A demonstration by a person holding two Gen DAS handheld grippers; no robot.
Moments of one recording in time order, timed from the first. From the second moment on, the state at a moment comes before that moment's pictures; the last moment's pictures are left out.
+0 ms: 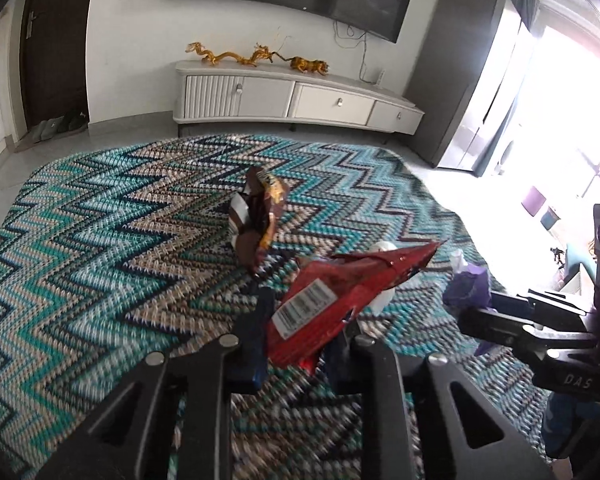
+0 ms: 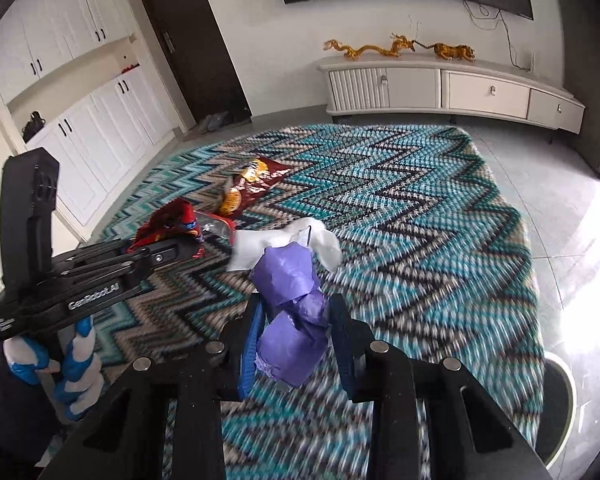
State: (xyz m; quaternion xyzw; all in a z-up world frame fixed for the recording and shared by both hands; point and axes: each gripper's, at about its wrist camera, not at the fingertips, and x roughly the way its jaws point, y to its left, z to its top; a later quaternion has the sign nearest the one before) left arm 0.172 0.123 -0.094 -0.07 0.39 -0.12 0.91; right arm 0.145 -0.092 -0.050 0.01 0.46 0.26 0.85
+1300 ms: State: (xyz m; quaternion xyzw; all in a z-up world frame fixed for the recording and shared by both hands) left arm -0.020 -0.012 0.010 0.09 0.28 -0.15 0.94; right arm -0.024 -0.208 0.040 0.07 0.35 0.19 0.91
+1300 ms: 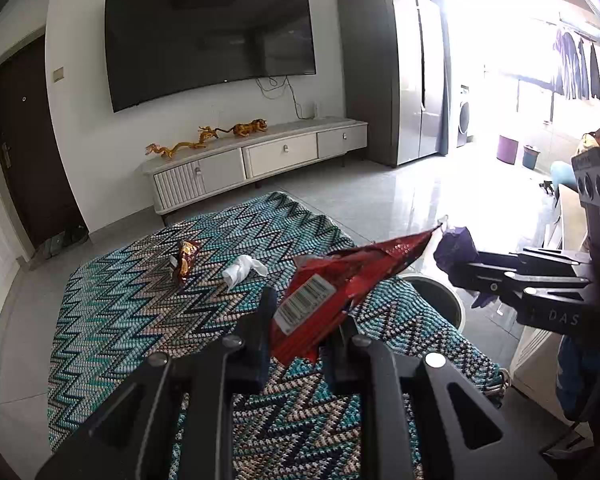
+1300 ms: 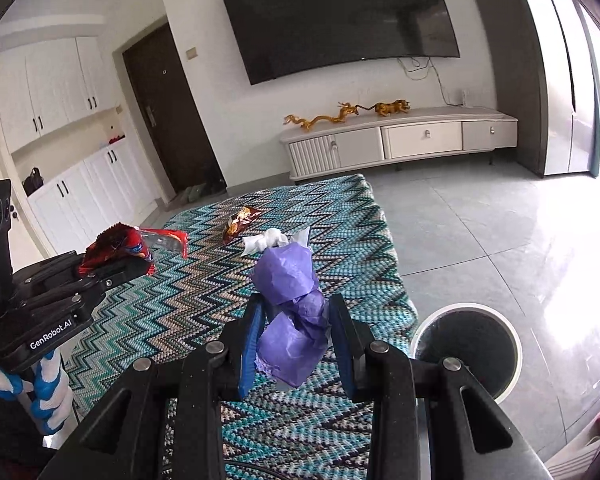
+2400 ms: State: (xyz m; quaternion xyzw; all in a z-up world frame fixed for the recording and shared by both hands) left arm 0.101 -0.193 -0.046 0.14 0.39 -0.28 0.87; right arm 0.020 -0.377 -0.017 0.18 0.37 0.03 0.91
